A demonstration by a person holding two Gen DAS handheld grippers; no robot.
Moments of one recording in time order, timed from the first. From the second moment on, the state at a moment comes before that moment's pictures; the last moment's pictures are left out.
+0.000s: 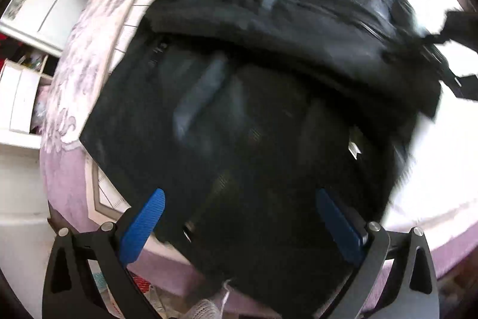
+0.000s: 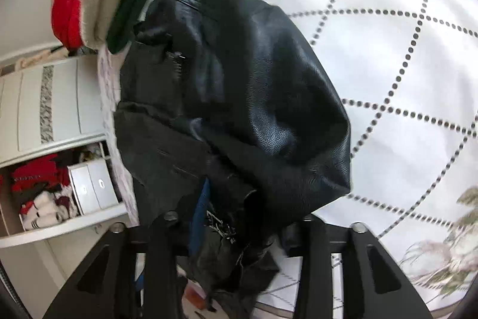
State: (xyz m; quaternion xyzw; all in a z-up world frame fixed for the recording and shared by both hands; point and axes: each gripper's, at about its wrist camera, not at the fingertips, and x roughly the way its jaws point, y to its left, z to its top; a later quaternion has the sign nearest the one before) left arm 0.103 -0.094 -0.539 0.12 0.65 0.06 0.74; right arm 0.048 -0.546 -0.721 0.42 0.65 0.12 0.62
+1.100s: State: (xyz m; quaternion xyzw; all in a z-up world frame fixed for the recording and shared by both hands) left arm 0.074 -0.138 -0.606 0.33 0.61 0.06 0.72; right arm 0.035 -0.563 -0.763 0.46 0.64 0.17 0.60
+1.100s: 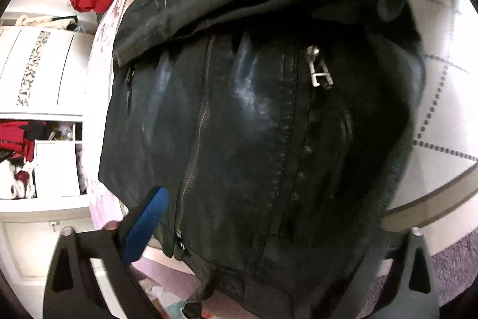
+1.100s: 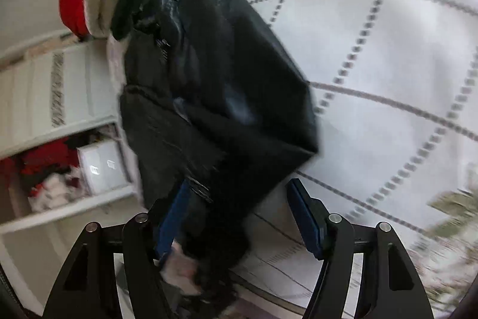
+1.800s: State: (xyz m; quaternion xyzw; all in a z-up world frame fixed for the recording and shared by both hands) left arm 0.066 -0.121 -0.488 0.20 0.61 0.02 0.77; right arm 0.057 -0.510 -0.703 0.49 0.63 0.14 0.58
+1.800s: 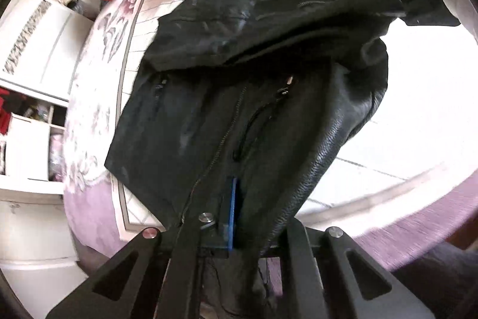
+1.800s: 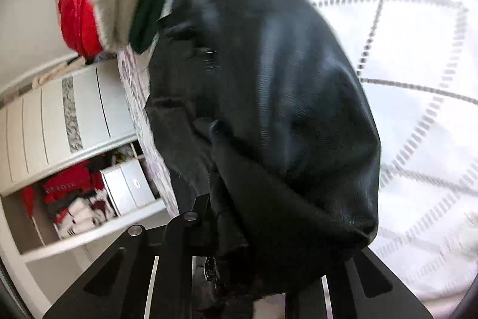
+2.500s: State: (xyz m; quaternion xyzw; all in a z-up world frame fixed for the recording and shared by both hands) left arm 0.144 0.080 -0.542 -0.16 0.70 0.00 0.70; right arm 0.177 -0.344 -0.642 0.26 0.78 0.01 0.57
